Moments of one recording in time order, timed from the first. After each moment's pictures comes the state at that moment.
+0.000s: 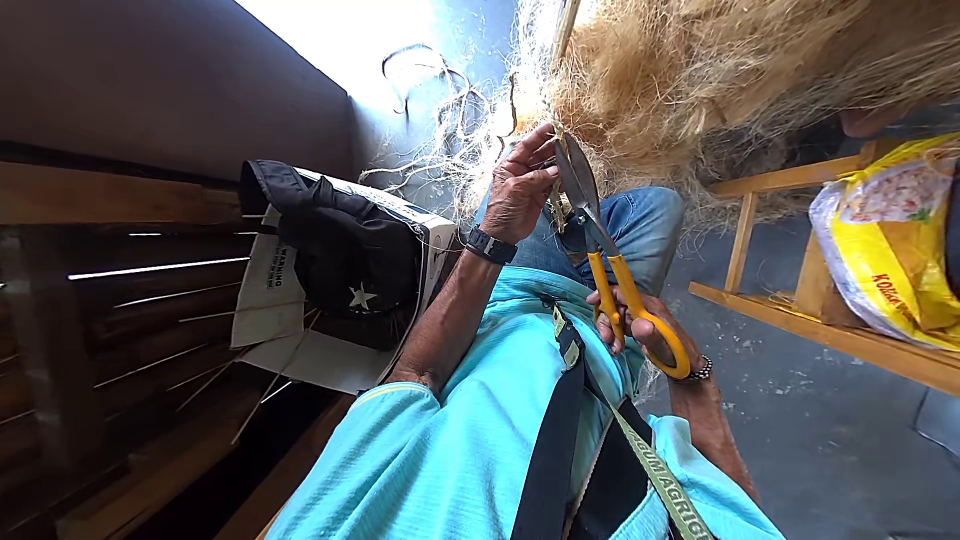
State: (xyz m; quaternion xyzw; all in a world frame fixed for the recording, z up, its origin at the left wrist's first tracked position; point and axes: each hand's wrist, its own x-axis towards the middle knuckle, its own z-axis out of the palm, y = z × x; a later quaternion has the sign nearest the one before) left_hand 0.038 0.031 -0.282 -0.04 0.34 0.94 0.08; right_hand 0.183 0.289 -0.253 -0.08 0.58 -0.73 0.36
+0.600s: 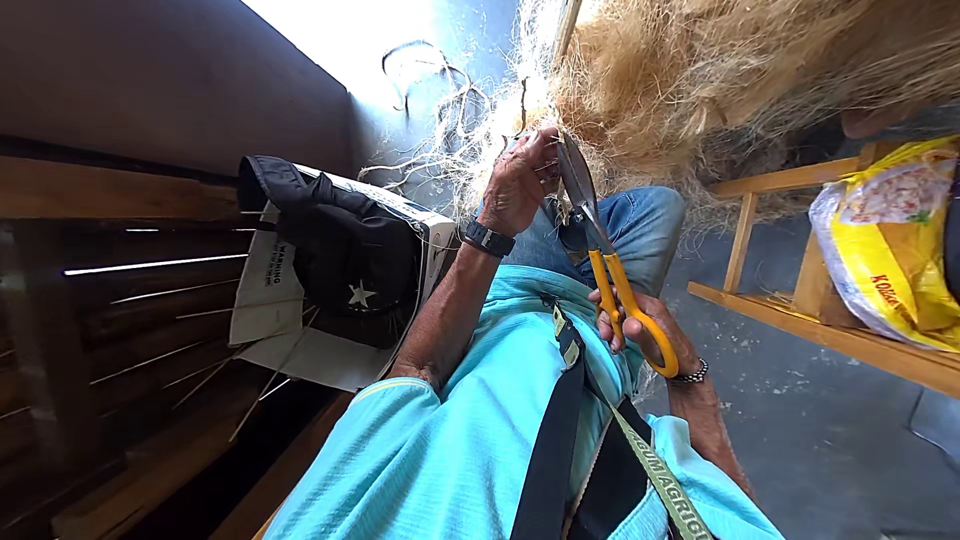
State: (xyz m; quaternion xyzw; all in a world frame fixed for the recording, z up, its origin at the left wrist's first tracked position) left_hand 0.030 0.024 -0.277 -0.05 0.39 0.91 0.13; right_hand 0.187 0.284 -0.249 -0.05 0.61 -0.71 0.34
